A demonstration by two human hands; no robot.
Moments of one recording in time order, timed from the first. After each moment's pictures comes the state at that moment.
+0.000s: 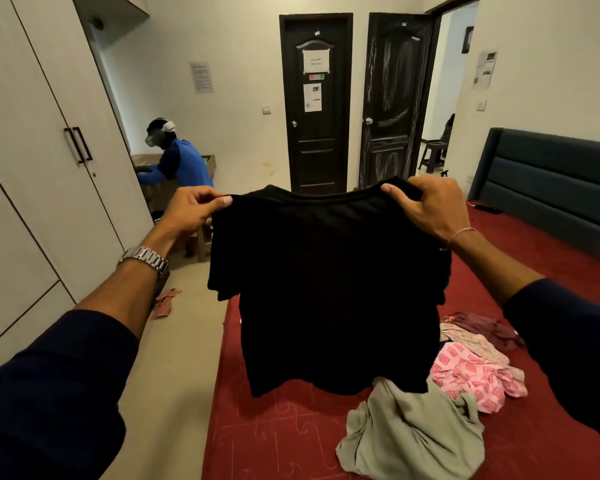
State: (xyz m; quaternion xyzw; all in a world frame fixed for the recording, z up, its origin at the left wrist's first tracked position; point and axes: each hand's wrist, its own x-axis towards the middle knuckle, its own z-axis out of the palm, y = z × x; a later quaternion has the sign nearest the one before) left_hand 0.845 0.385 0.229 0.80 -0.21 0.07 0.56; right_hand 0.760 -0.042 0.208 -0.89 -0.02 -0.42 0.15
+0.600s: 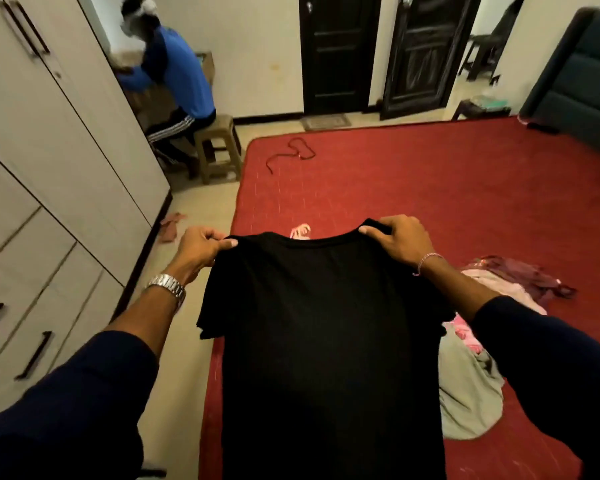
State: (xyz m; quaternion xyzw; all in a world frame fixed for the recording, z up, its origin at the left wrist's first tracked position) left_hand 0.916 0.381 -0.001 0.85 0.07 -0.05 0.51; right_hand 0.854 -0.008 -0.013 -0.95 0.04 -0.11 0.28
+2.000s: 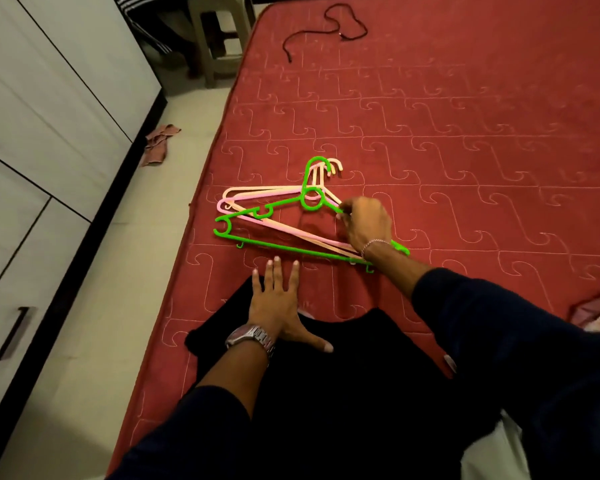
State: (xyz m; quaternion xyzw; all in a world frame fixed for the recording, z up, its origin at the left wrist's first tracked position) left_hand 1.059 0.251 -0.417 0.95 -0.10 -0.28 -0.01; right_hand 1.169 0.055 -0.380 -0.97 0.05 -0.01 0.23
